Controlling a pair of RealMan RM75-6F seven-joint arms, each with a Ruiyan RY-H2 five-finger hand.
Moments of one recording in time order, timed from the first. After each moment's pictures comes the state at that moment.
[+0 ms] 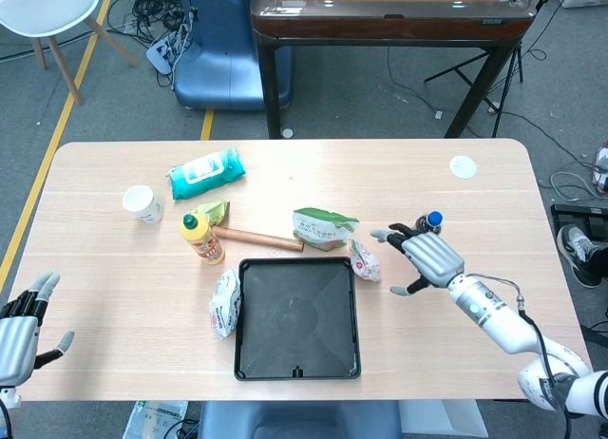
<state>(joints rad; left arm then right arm) -0.04 -1.17 -0.04 -1.60 1.48 1.54 0.13 0.64 -1.15 0.14 -1.59 -1.50 0.78 0.26</state>
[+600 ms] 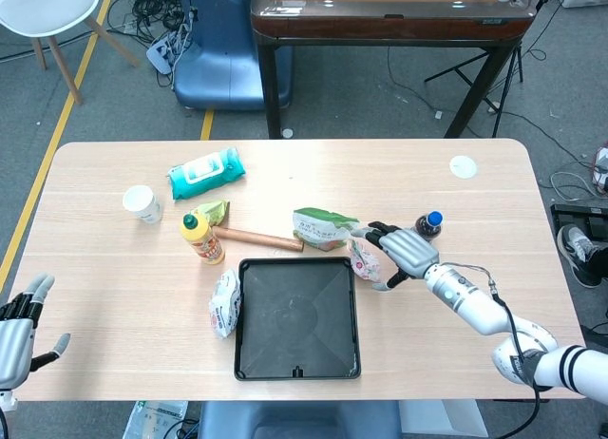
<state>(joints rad) -0.03 -1.17 -0.04 -1.60 1.47 1.55 0.12 0.75 -1.24 0.11 -1.47 -1.48 0.70 0.30</state>
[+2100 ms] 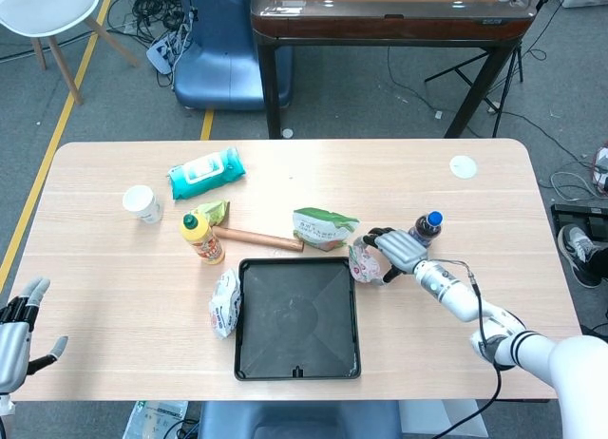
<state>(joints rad) -0.01 -1.17 -0.04 -1.61 1.47 1.56 0.13 0.82 -1.58 -0.02 -0.92 -1.61 0.76 0.61</state>
